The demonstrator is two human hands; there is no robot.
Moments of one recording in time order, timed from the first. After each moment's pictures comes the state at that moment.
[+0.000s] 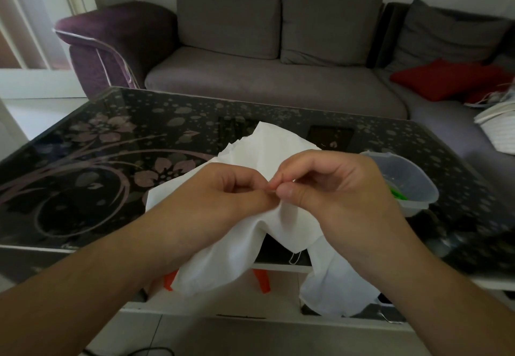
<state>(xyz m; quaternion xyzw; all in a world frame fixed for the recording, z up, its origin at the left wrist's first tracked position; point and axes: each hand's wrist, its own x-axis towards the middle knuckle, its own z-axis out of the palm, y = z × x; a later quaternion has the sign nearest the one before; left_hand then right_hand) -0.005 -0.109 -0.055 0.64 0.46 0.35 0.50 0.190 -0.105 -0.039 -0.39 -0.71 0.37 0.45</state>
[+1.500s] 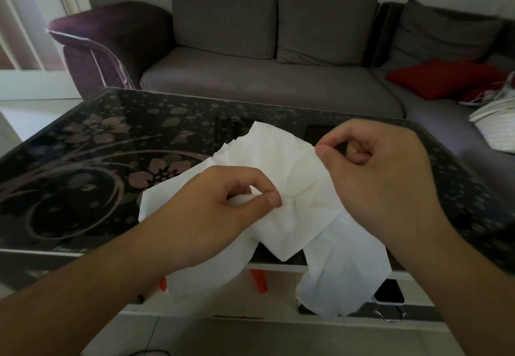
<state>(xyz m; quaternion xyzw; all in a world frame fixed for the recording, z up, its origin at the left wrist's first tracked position) 0.003 -0.106 -0.062 0.74 0.50 0.31 0.32 0.217 -0.087 -0.027 -0.57 -0.70 0.07 0.41</state>
